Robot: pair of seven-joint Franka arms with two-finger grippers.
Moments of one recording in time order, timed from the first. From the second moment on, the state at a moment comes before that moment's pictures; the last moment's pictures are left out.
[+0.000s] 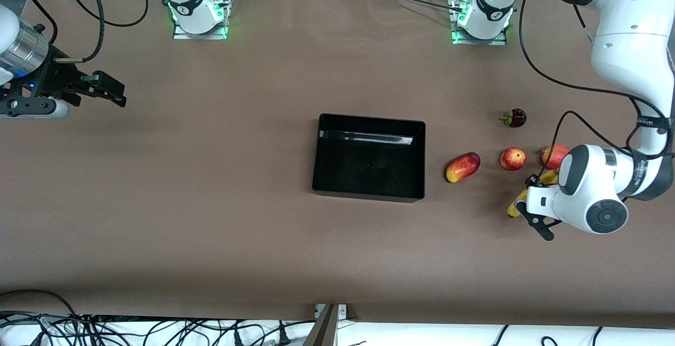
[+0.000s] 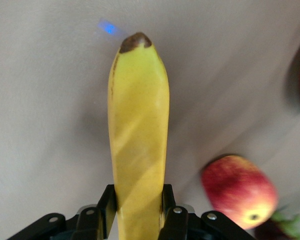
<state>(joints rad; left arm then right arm) 0.25 0.90 -0.33 -1.26 0.44 1.75 0.78 0.12 0.05 -0.02 -1.57 0.00 1.59 0.11</state>
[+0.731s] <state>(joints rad) 0.27 0.81 -0.44 -1.22 0.43 1.69 0.87 0.12 0.05 -0.02 -1.57 0.00 1.59 0.11</state>
